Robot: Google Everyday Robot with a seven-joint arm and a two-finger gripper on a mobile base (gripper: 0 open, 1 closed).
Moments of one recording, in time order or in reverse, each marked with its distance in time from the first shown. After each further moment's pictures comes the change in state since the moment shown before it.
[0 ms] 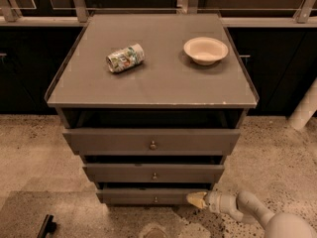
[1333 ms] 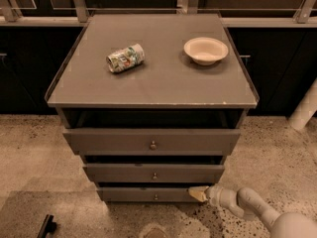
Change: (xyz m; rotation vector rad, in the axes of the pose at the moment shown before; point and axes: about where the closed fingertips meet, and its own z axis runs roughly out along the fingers) arm -0.029 -0.023 -0.006 0.119 -0.027 -0.041
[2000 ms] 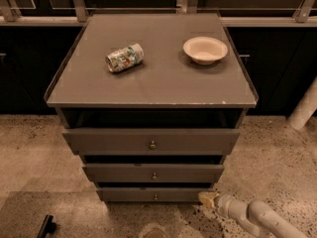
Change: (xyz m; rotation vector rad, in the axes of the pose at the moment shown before) arm 0.002 0.020 -0.060 0.161 -0.020 0.053
